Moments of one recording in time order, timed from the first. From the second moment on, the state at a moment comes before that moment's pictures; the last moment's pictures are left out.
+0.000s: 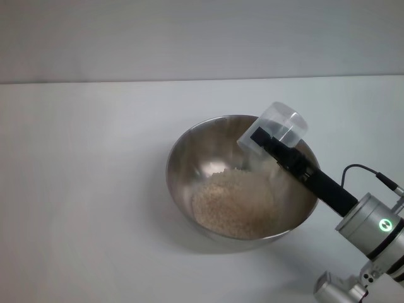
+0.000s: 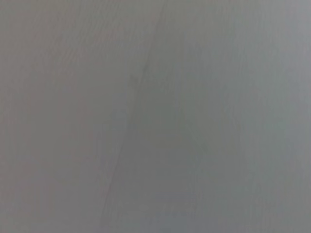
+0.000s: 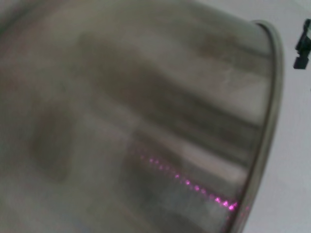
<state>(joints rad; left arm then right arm) -0.19 -2.06 -1.39 -0.53 2.89 1.38 -0.42 0.50 2.09 0.25 0.20 -2.21 -1.39 -1.88</state>
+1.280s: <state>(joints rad) -0.20 -2.06 -1.40 -0.53 2.89 1.37 -0.42 0.28 2.09 0.58 0.58 -2.09 -1.59 -0.83</state>
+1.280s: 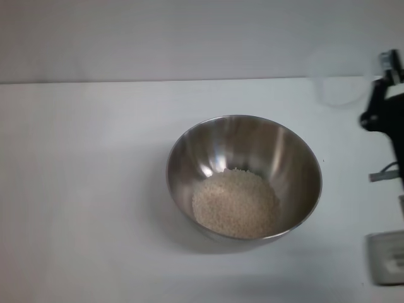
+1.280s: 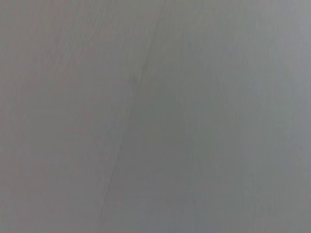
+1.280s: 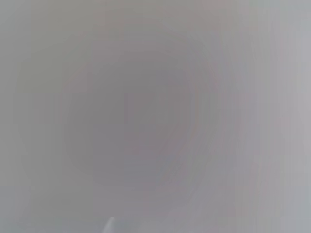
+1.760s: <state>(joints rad) -0.20 -2.06 -1.40 -0.53 2.89 1.37 -0.41 0.23 2.08 0.58 0.45 -1.92 -1.64 -0.06</state>
